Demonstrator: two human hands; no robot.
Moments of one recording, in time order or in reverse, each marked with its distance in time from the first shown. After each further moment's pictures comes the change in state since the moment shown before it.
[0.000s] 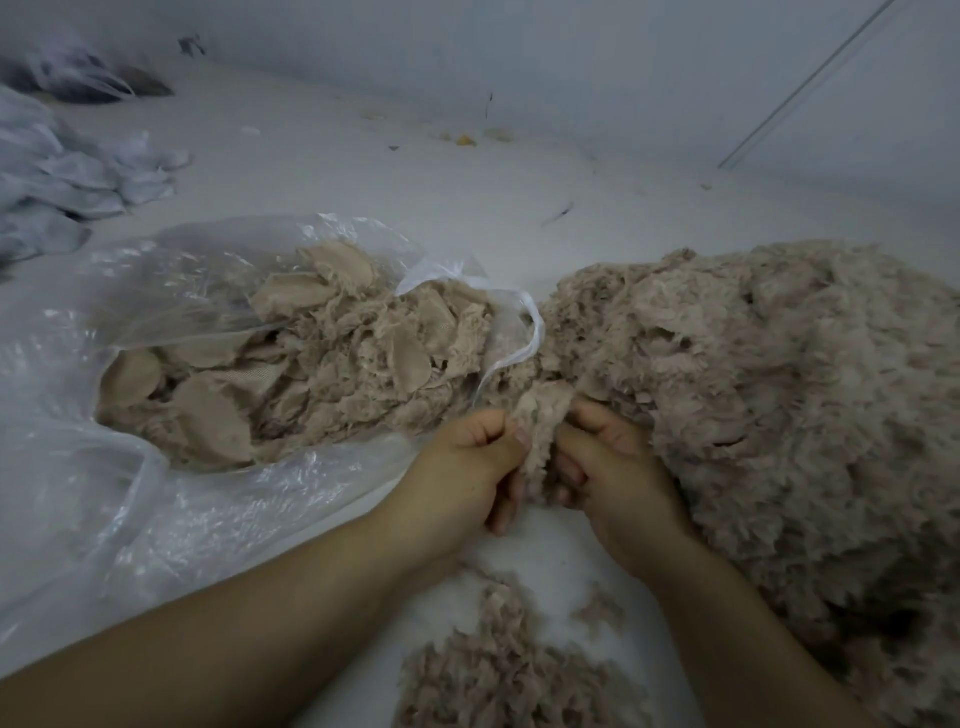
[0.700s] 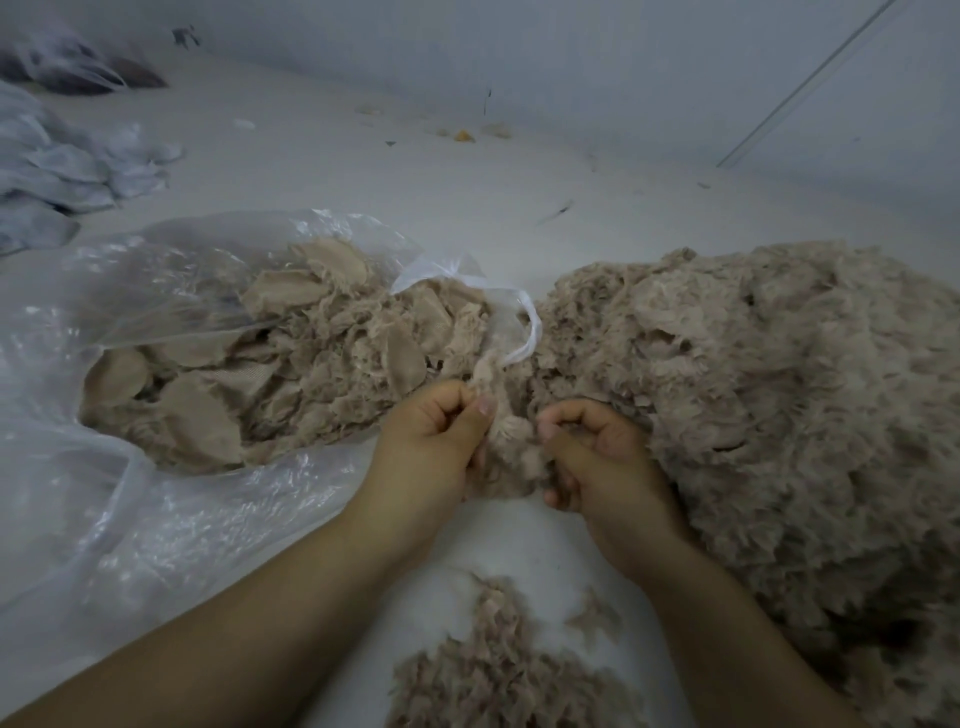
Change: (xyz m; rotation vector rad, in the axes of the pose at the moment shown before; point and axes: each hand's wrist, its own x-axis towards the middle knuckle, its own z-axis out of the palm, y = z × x) left_hand 0.010 -0.002 -0.013 0.047 0.257 0.212; right_hand 0.006 0.005 -0.002 0.019 0.044 0.001
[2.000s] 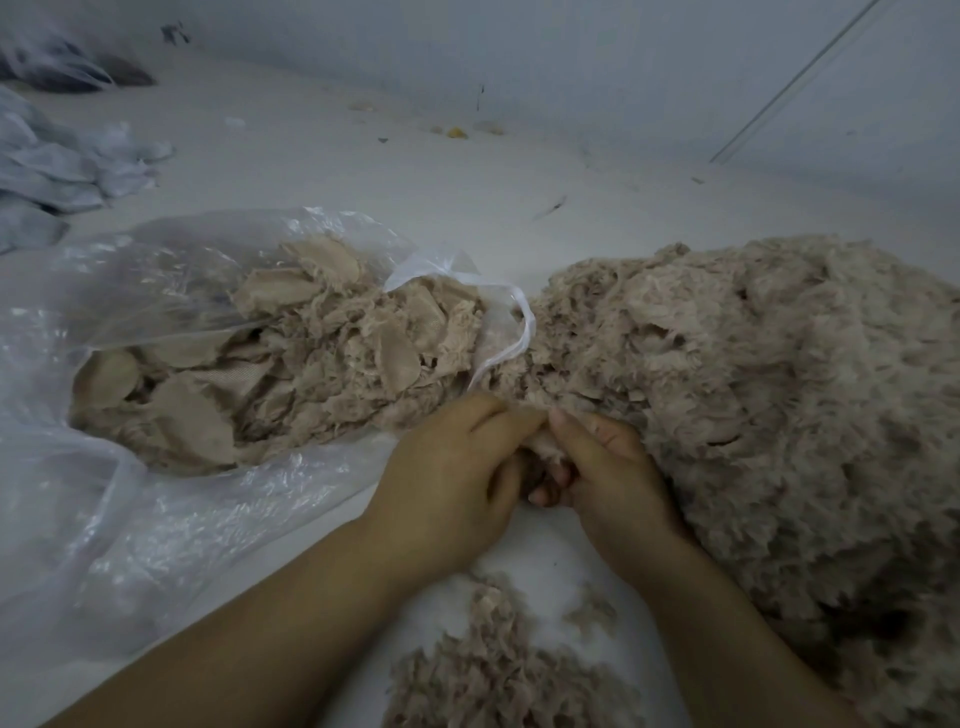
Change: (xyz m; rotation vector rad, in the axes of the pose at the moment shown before) left_hand -0.003 -0.008 0.002 0.870 -0.156 0.782; right_hand -0.004 0.002 0.001 0.090 -0.070 -0.049
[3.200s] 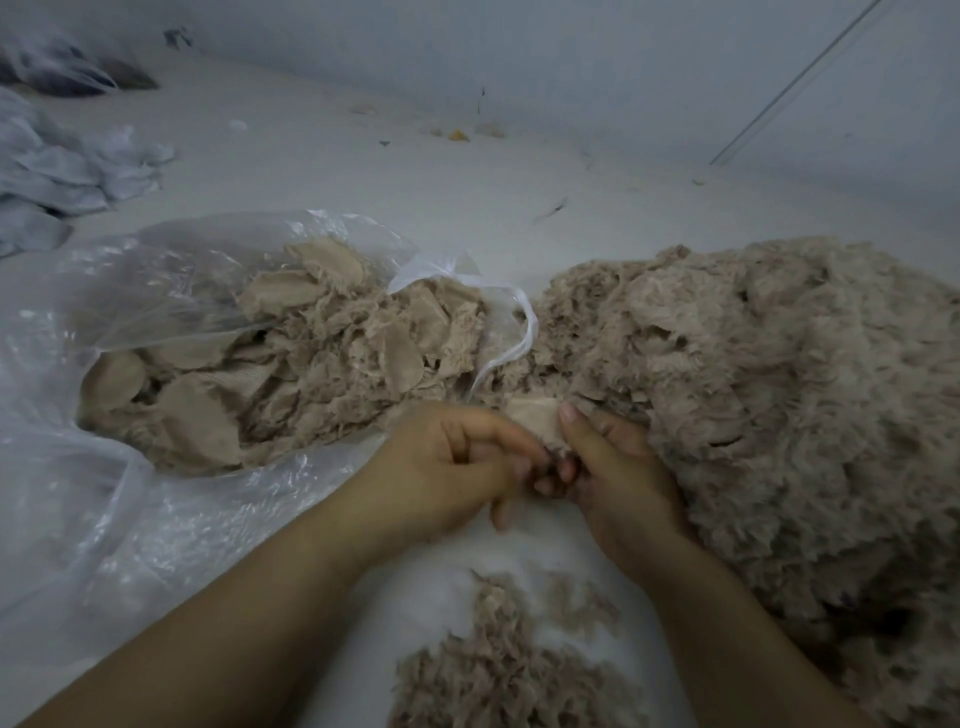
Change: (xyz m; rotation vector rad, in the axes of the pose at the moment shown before) left_hand 0.002 -0.008 -0.024 -0.958 -0.301 -0.502; right_hand -0.002 -0.003 0.000 0.103 0.106 0.084
